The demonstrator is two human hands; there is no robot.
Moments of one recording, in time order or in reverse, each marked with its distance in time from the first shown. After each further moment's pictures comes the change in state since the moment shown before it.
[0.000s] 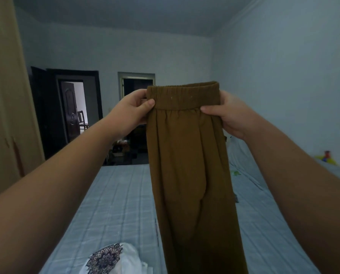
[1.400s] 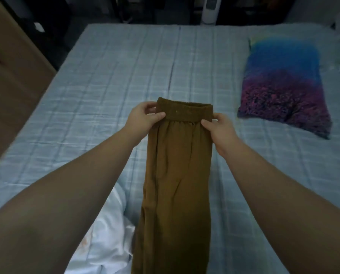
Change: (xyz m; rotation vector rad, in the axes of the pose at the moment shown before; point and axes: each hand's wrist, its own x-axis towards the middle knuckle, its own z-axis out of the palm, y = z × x) left_hand 0.139 -0.816 0.086 0.017 0.359 -0.991; right_hand 0.187 0.850 -0.040 0.109 0.251 1.007
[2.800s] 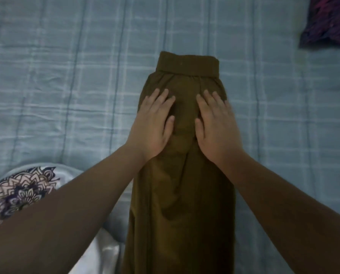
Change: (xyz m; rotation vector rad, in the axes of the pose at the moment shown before) left_hand 0.066 -0.272 0.071 0.865 -0.144 0.489; right_hand 0.100 0.238 0.048 -1.286 -0.057 -0.510
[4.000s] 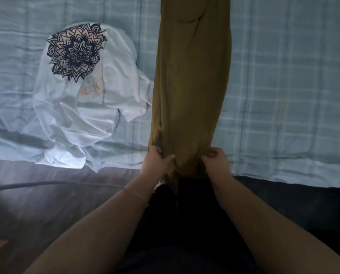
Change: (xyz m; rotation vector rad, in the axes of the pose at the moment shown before) left_hand -0.508 0.167 -0.001 -0.491 -0.402 -1.042; right_hand -0.506 -0.137 -0.001 0.778 -0.396 1.057
